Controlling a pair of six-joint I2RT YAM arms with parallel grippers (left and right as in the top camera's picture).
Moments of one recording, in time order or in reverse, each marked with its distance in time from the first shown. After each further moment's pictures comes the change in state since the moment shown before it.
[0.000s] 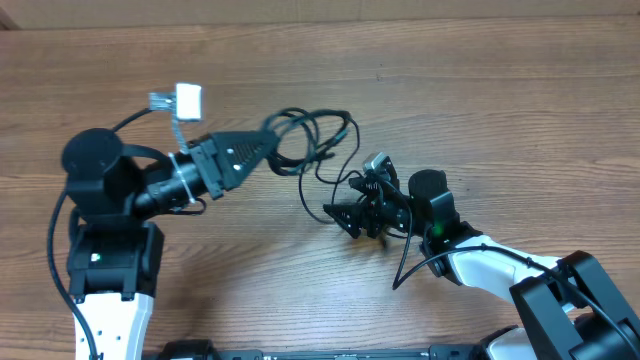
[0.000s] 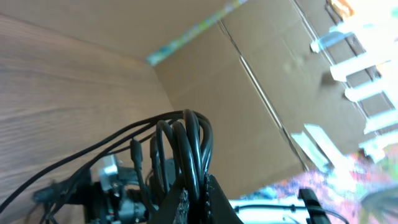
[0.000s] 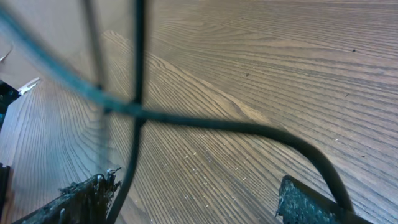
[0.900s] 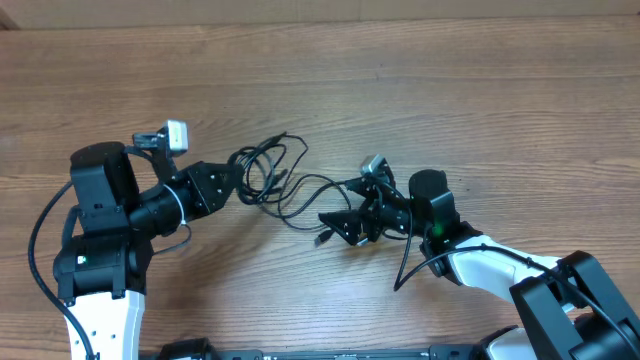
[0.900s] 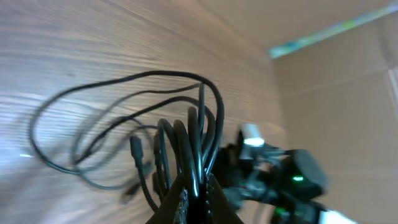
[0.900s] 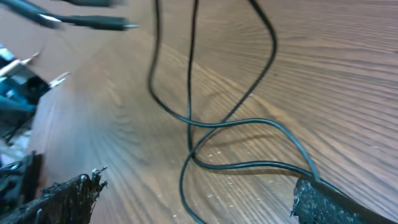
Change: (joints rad) left arm 0.092 0.001 0.002 -0.606 -0.318 0.433; right arm 0.000 0.000 0.000 0.013 -0.101 0.000
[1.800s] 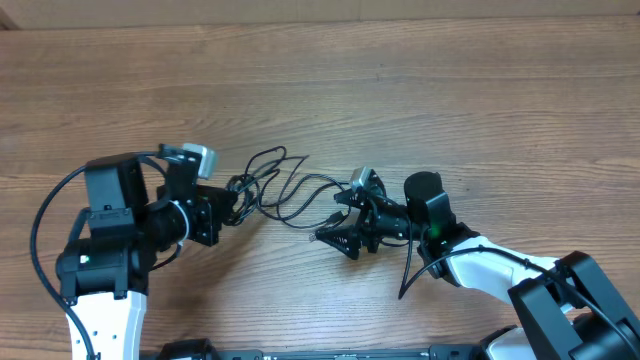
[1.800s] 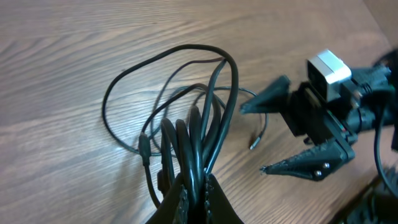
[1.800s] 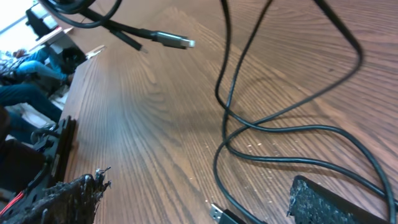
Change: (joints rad) left arm -0.041 0.000 -0.001 -0.204 -0.162 0.610; right arm 0.027 0.000 0.000 -0.040 -0.125 -0.110
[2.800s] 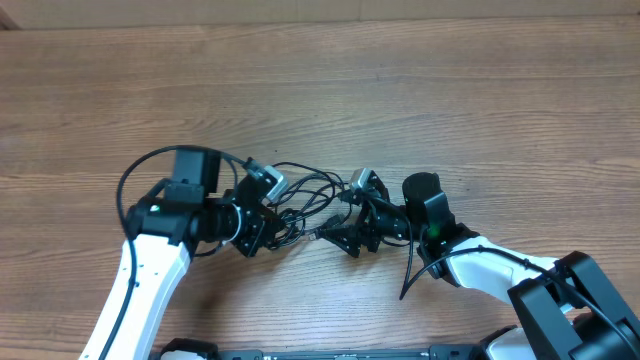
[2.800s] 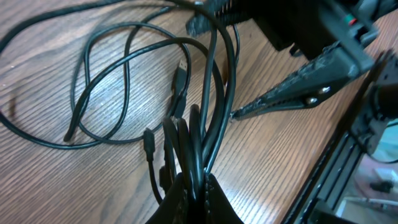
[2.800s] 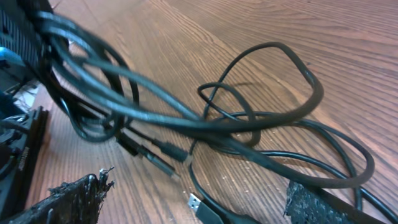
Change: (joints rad) left arm -0.262 0.223 -0.091 0.035 -0.018 0.214; right arm 0.001 0.000 0.000 -0.040 0.081 -0.069
